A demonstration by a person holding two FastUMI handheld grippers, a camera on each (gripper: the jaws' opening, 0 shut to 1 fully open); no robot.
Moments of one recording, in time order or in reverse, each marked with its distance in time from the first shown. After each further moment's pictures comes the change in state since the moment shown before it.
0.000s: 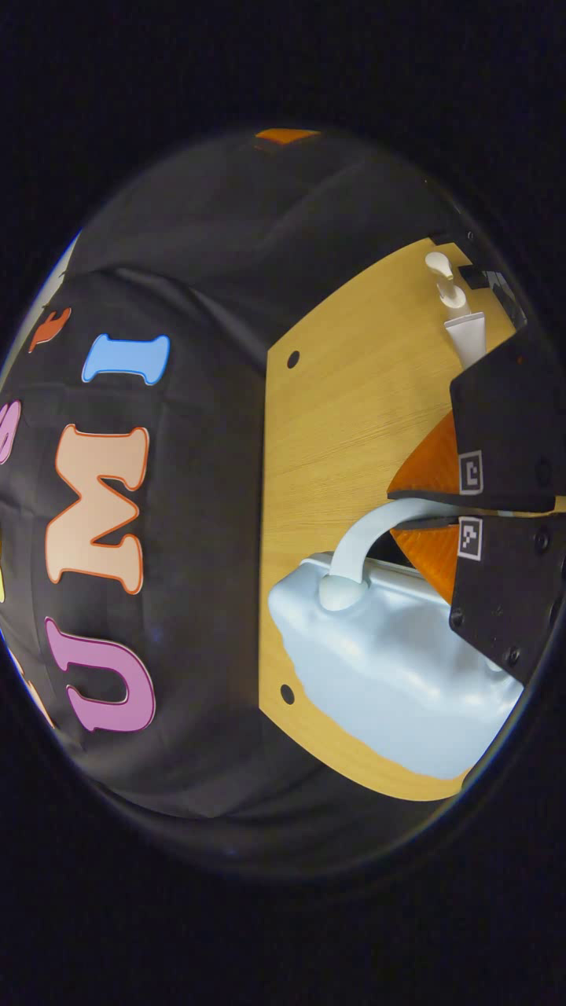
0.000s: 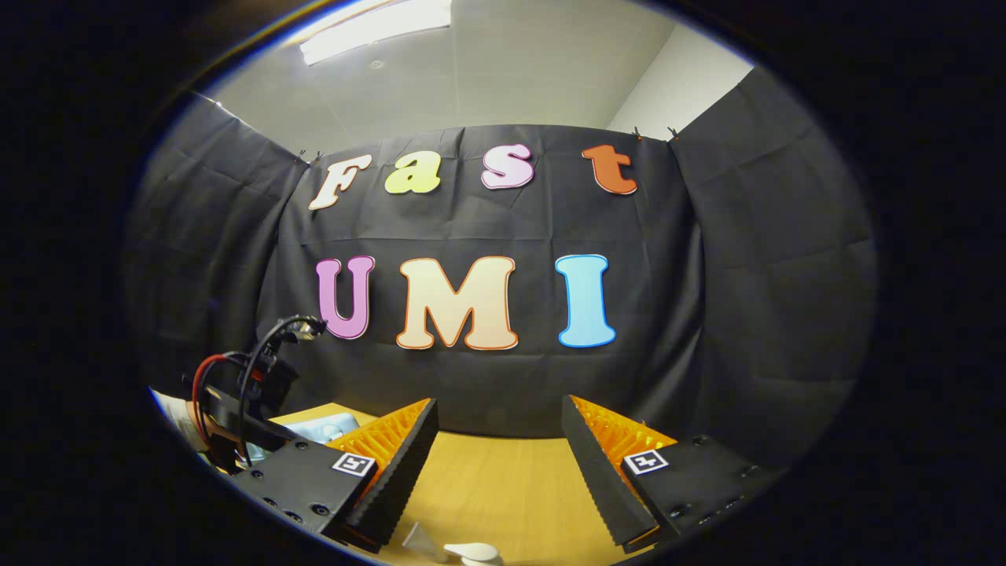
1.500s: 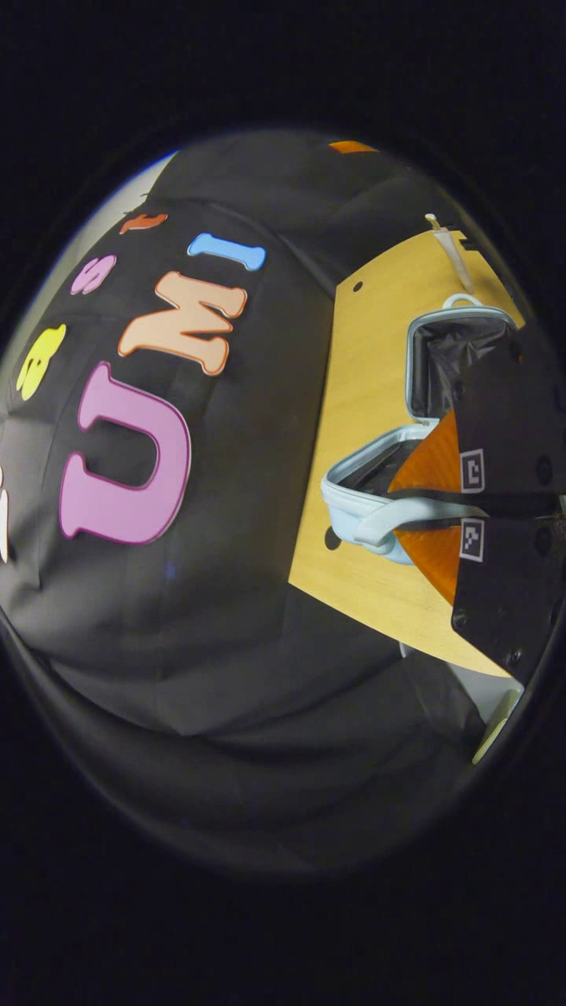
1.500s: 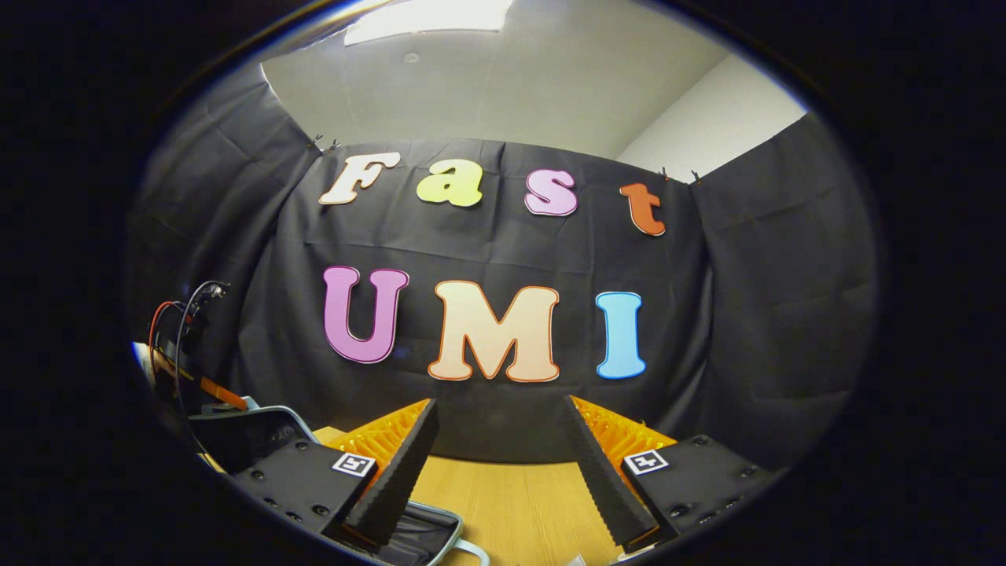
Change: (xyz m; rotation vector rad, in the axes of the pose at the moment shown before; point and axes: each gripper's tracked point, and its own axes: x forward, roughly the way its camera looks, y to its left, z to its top) left arm -0.058 0.387 0.055 -0.174 -0.072 0.083; right arm 0.037 0.192 0.031 -0.093 -0.089 -0.124
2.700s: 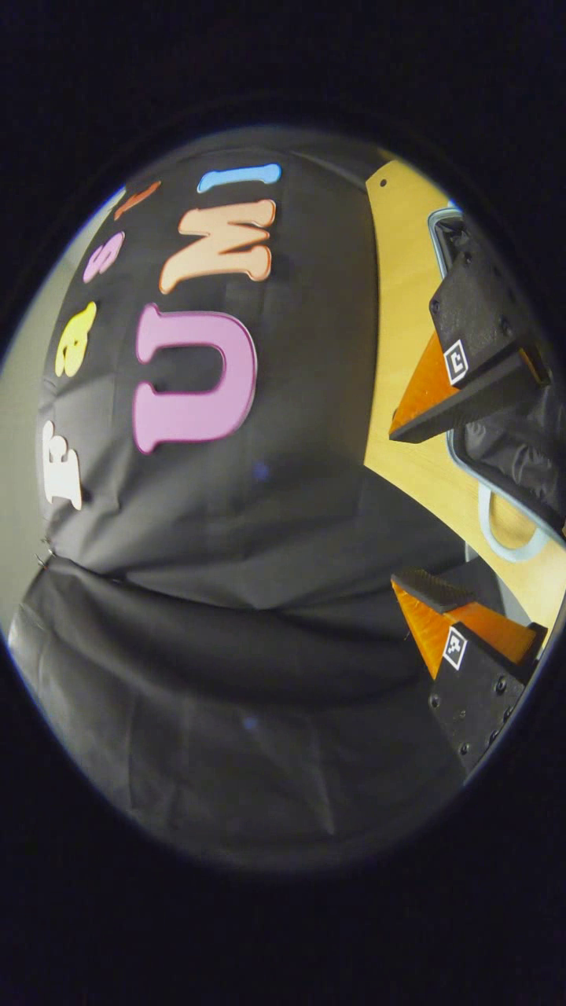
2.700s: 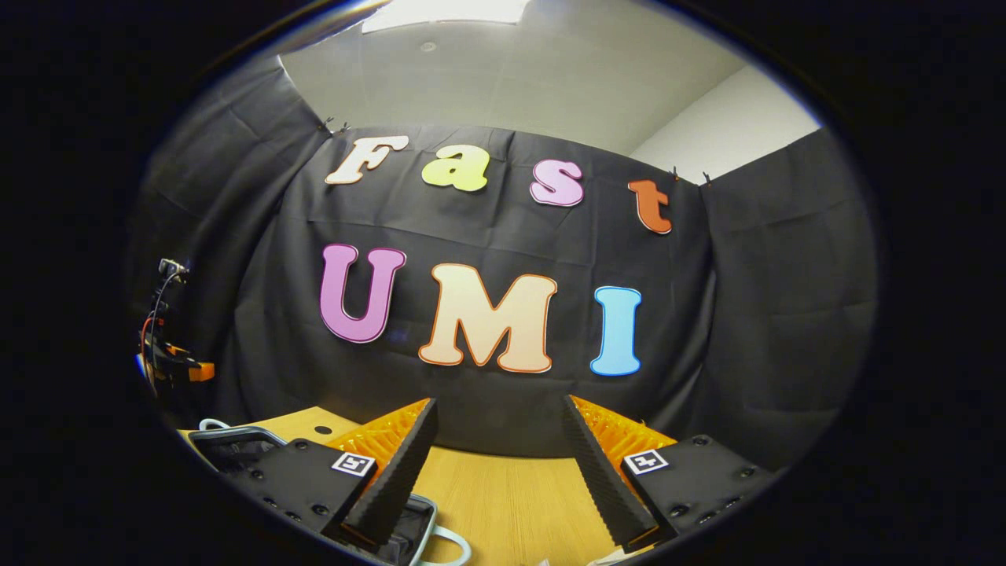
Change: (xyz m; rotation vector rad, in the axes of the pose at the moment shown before) left arm -0.041 0.059 0.035 0.115 -0.434 0.402; right arm 0.006 -0.038 -0.017 -0.053 0.022 0.038
